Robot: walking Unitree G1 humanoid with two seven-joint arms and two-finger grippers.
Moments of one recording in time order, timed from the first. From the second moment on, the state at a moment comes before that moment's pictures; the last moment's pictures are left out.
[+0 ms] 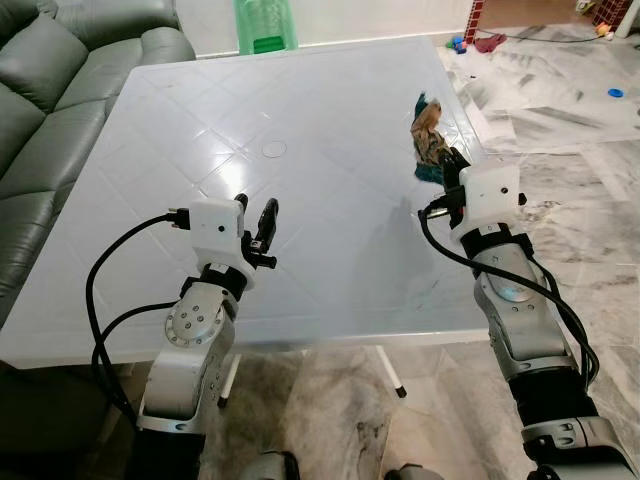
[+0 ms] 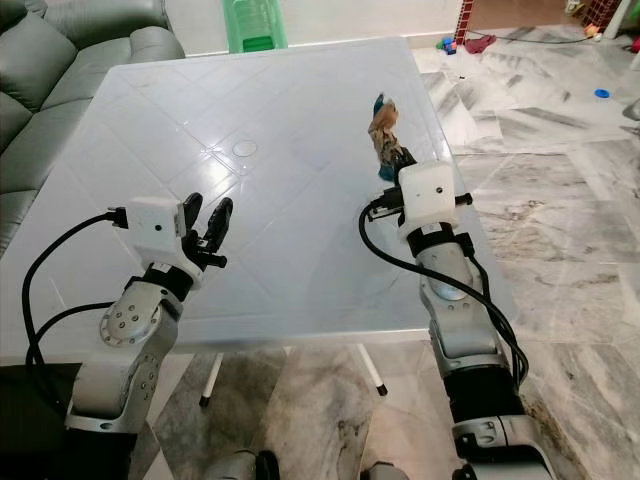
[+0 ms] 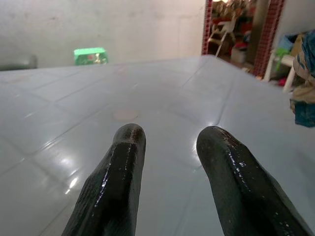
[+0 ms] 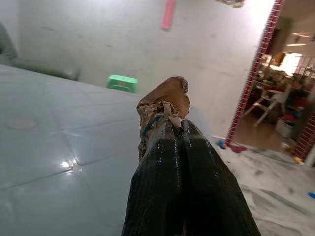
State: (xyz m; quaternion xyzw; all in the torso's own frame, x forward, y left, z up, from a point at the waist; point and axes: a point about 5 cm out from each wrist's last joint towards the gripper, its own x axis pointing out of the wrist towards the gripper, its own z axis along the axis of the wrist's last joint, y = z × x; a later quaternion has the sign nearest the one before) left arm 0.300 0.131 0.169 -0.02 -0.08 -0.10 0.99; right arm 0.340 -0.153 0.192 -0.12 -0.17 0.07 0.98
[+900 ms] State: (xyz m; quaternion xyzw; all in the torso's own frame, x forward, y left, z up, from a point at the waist) left arm 0.307 0.141 0.167 -0.02 -0.08 -0.09 0.99; right arm 0.344 -0.148 0.205 -0.12 -0.16 0.08 0.98
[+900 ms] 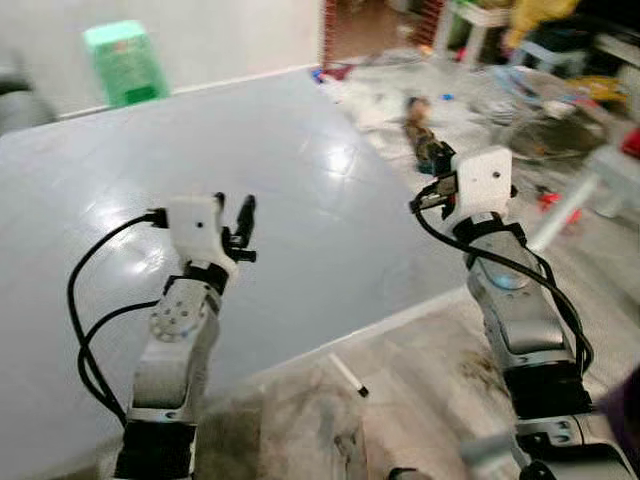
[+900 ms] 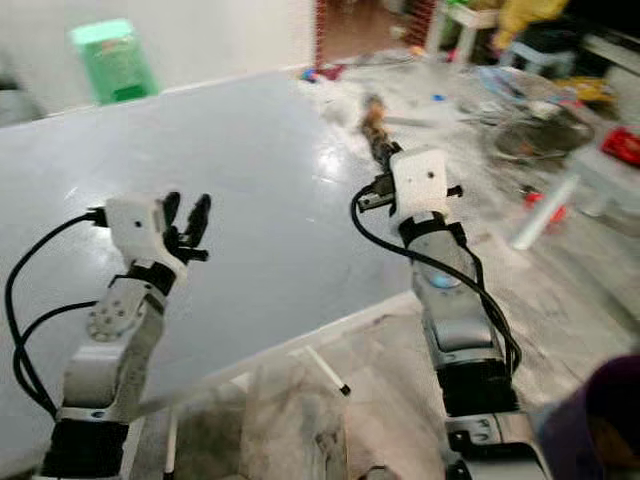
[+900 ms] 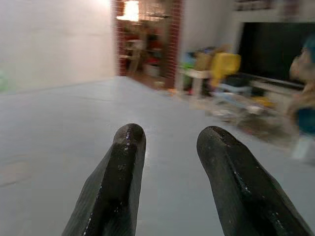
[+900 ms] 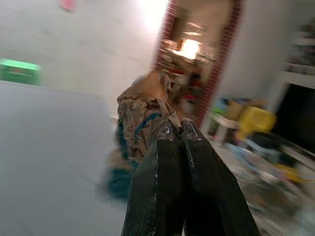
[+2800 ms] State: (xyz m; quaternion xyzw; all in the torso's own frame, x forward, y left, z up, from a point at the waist) left arm 0.305 0.131 0.166 -0.03 -0.08 -0.12 0.99; right arm 0.344 -0.159 0.204 -0.12 -0.16 0.05 0.98
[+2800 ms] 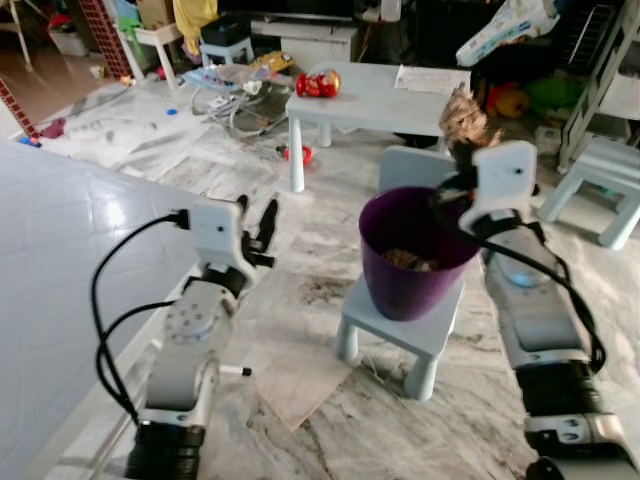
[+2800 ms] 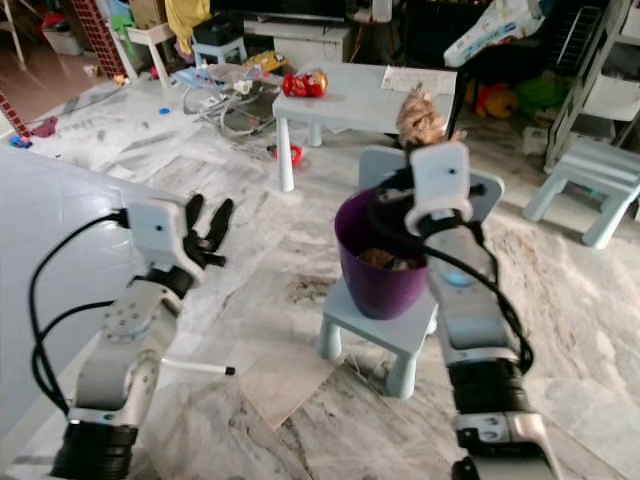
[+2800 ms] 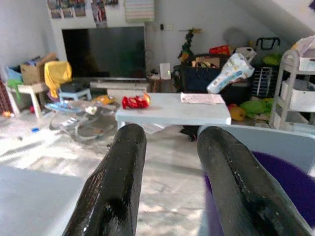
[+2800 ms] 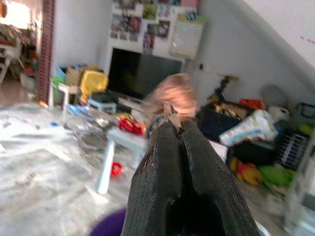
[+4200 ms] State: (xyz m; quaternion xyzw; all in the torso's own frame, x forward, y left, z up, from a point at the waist) left arm 0.303 0.132 0.170 -0.03 -0.11 -0.15 0.98; right arm 0.344 -0.151 0.205 -0.12 -0.16 0.06 0.98
